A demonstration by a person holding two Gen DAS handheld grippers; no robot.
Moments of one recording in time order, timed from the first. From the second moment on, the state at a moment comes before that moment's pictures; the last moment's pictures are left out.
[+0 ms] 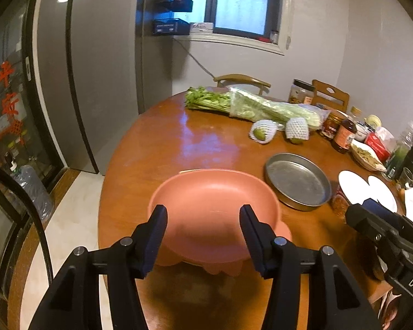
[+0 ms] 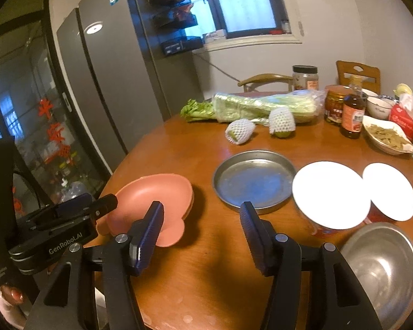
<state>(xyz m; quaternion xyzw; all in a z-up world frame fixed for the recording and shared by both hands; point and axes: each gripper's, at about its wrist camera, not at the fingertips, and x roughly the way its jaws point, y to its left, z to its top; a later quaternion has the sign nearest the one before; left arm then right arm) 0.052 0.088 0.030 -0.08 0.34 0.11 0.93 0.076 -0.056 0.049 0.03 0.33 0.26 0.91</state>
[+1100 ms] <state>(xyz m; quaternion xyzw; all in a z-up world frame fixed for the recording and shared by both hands) 0.175 0.032 0.035 0.00 0.41 -0.02 0.91 0.100 -0.080 0.008 0.10 0.38 0.18 0.90</state>
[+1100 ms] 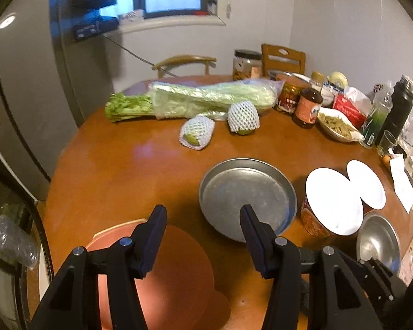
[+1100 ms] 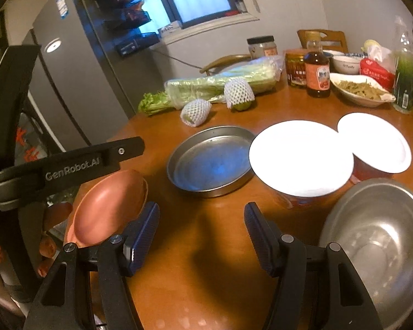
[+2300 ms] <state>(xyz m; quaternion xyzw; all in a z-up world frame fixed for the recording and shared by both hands) 0.271 0.040 -0.037 0.00 0.53 -0.03 0.85 0.179 -0.053 -0.032 0.12 0.42 0.12 0.89</state>
